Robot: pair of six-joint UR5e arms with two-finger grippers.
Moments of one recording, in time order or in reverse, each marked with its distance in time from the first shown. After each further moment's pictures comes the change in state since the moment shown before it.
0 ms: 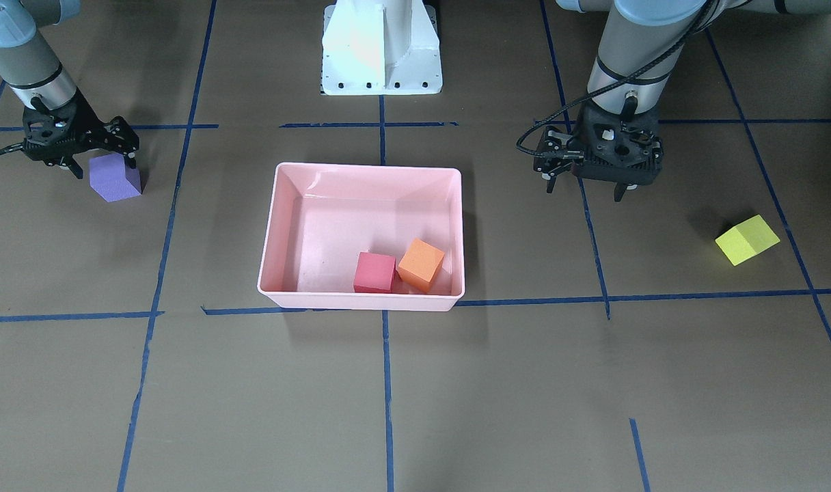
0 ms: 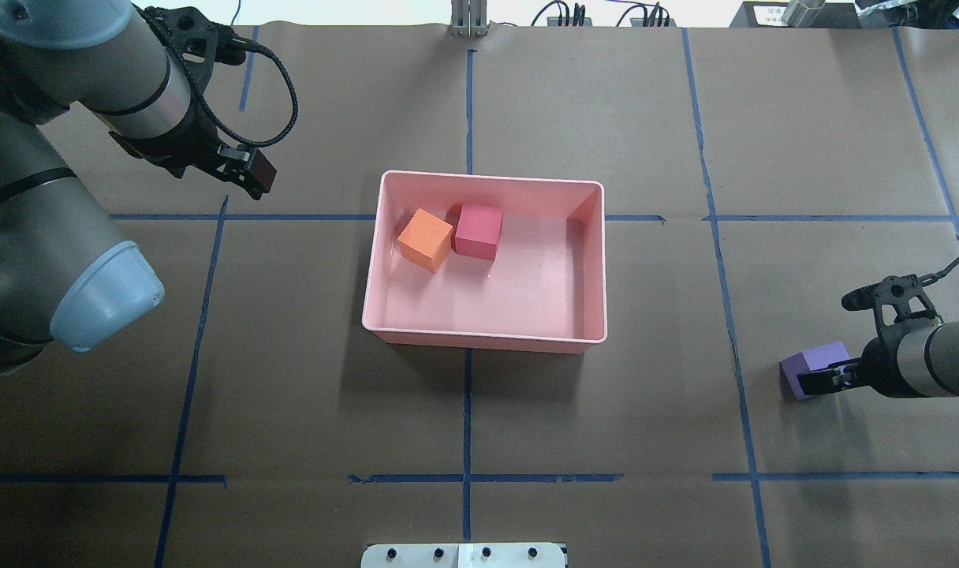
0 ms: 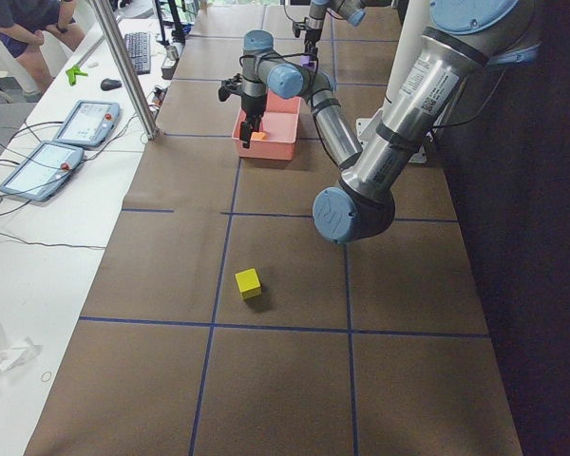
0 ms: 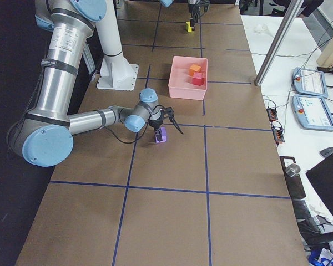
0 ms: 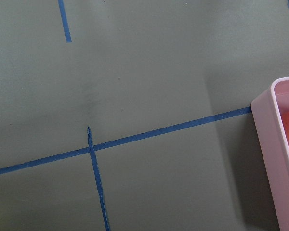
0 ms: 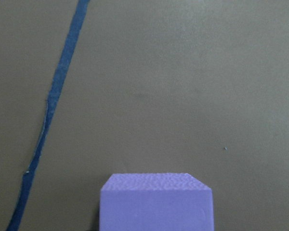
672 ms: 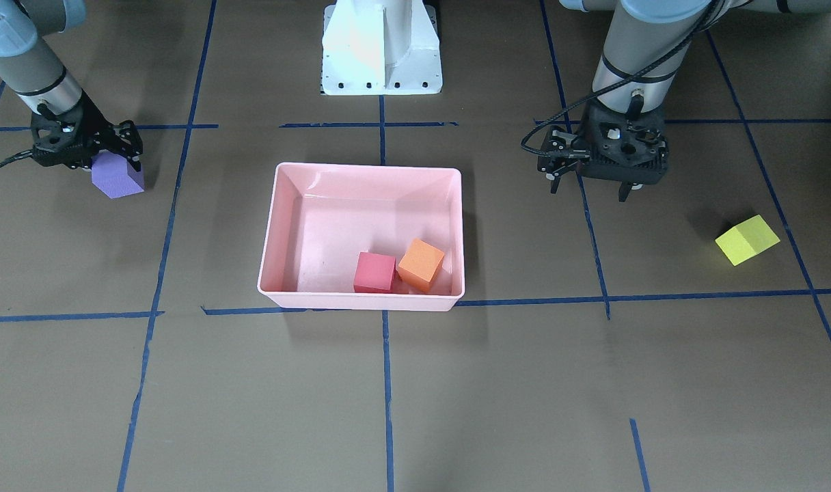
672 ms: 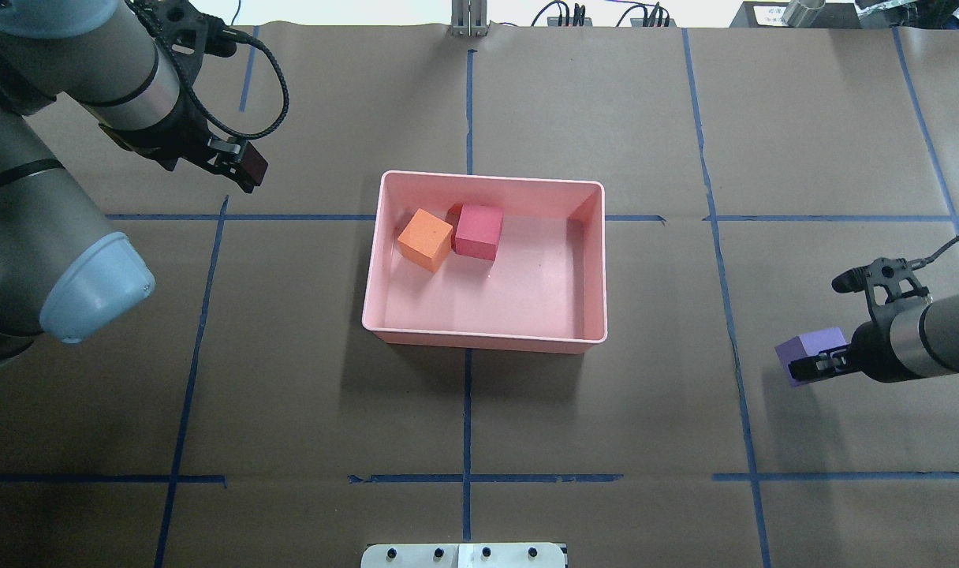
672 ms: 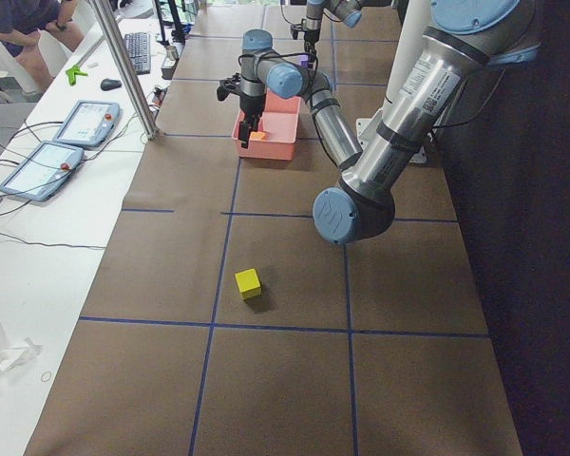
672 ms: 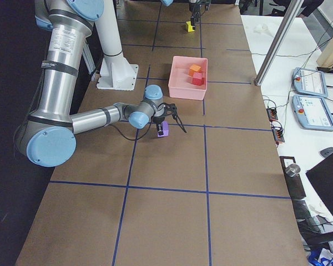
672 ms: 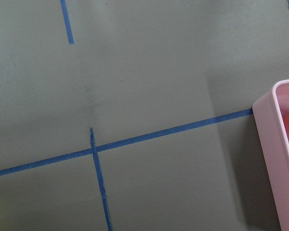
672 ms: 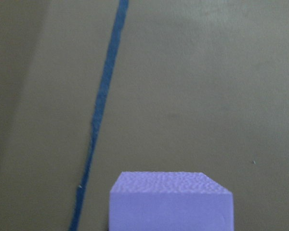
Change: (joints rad) left arm -0.032 0.007 -0.001 0.004 -0.015 0.056; right arm 0.104 0.073 0.050 -0.093 0.153 -0.006
